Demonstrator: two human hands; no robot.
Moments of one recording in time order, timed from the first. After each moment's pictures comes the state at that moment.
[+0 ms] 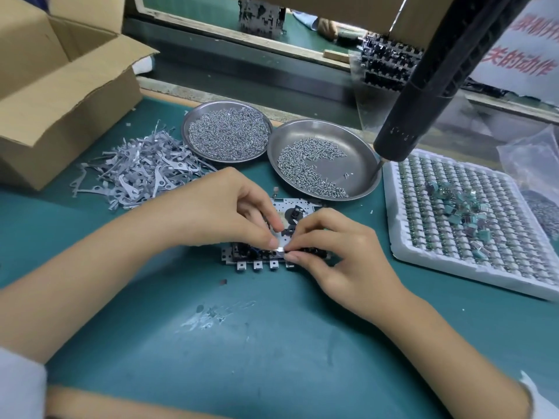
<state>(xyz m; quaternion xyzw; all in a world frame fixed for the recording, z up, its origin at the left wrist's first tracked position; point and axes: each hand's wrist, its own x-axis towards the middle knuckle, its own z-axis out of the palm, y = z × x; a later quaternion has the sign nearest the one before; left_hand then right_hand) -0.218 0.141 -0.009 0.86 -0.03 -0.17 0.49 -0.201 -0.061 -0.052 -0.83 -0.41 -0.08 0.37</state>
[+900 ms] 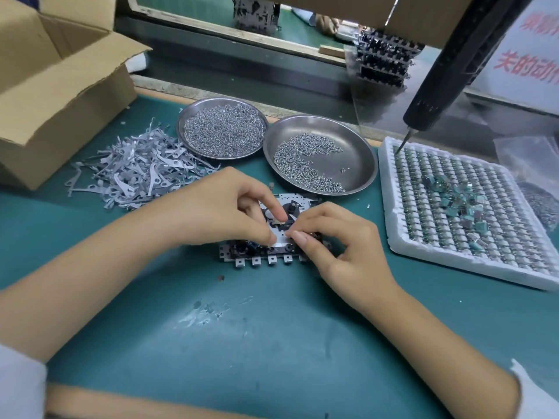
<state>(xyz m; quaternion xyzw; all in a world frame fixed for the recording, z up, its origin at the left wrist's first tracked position) -0.217 0.136 -0.013 0.86 -0.03 -0.15 0.49 -0.204 -0.057 -0.056 -0.80 -0.34 -0.07 0.48</state>
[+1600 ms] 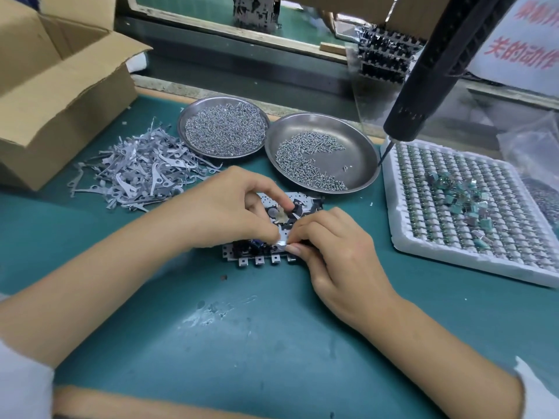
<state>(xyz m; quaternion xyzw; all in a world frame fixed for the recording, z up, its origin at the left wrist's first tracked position) -0.216 0.132 -0.018 0.86 -0.01 -0.12 0.50 -0.214 -0.053 -0.058 -0.86 -0.40 -0.17 0.27</state>
